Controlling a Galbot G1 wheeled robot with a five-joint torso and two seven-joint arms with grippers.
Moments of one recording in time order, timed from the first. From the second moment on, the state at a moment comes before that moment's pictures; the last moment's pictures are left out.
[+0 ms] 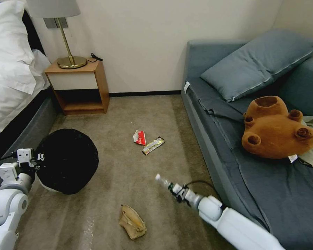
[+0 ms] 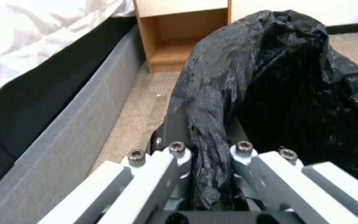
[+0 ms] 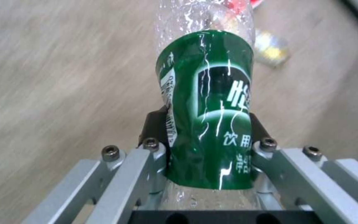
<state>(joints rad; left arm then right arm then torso) 1.36 -0.99 -0.85 -1.83 -0.50 0.34 -0.06 -0.75 1.01 -0.38 1.35 0.11 -0.18 -0.09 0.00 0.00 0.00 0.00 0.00</state>
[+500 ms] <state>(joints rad) 1.31 -0.98 -0.79 -1.85 -0.49 0.35 -0.07 -0.41 0.97 -0.57 1.46 0.30 -0.20 -0.05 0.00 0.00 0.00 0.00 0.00</state>
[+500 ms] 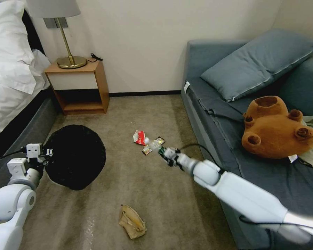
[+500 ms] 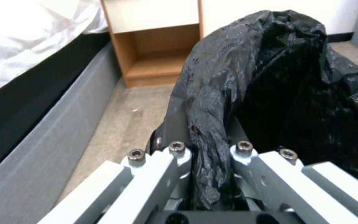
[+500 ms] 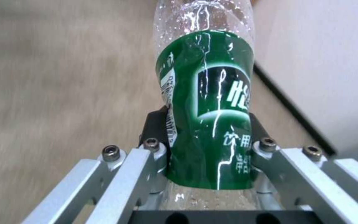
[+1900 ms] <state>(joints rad) 1.22 -1.00 -0.72 -1.79 -0.49 0.27 -0.03 -0.09 1.53 -0.94 1.13 0.49 -0.02 0.06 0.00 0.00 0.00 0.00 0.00</state>
